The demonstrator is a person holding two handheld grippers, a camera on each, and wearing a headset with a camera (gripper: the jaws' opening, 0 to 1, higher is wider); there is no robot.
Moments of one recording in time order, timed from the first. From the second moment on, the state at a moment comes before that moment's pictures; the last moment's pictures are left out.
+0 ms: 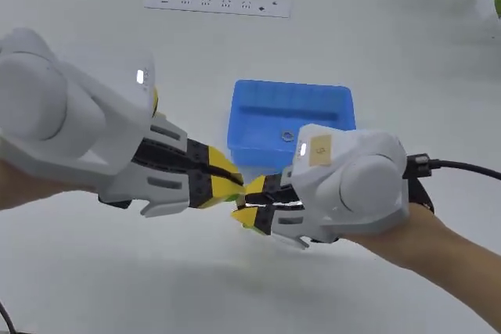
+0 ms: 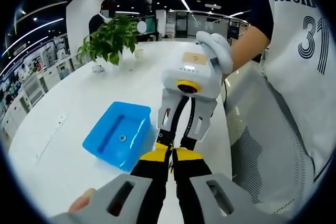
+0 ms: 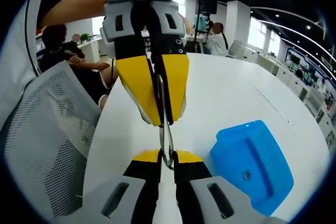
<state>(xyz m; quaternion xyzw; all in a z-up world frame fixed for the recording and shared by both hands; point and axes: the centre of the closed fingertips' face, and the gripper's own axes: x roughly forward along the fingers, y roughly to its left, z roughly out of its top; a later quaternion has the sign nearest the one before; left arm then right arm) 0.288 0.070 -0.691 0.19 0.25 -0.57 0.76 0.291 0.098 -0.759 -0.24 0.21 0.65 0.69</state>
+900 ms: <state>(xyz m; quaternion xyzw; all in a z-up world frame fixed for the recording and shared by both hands) 0.332 0.050 -0.643 0.23 0.19 -0.57 0.76 0.345 0.083 -0.708 -0.26 0.15 0.62 0.73</state>
